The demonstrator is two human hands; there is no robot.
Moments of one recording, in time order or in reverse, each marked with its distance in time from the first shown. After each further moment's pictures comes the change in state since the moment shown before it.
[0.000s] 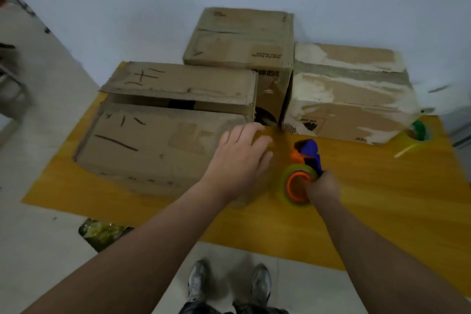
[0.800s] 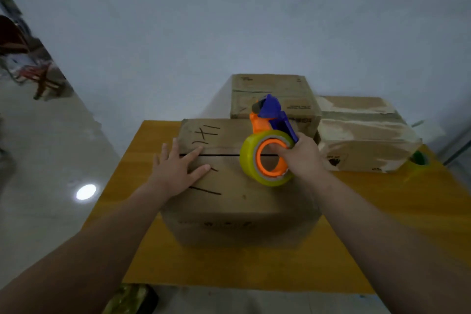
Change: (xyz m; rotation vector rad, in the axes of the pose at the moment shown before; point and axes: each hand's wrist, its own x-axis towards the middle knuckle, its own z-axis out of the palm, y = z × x) left_hand -0.042 -0.266 -0.070 0.017 -0.357 -0.379; right_hand -0.134 -0.225 0.028 0.331 0.111 -0.575
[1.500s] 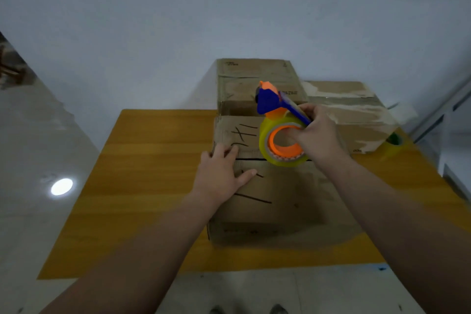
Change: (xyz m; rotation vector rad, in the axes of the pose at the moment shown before) left_hand -0.018 0.096 0.034 -0.011 0.210 0.240; right_hand -0.015 -0.016 -0.041 -0.008 0.140 -0.077
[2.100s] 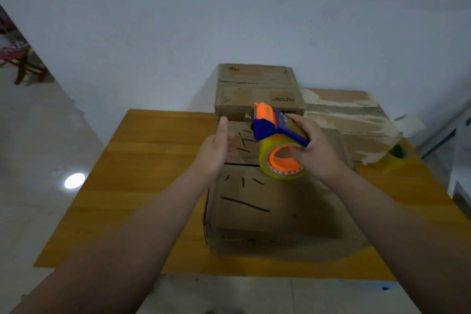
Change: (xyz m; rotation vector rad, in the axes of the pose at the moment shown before) left_hand 0.021 0.038 -0.048 -1.085 -0.009 -0.343; right_hand 0.008 0.039 -0.023 0.022 -0.258 -0.183
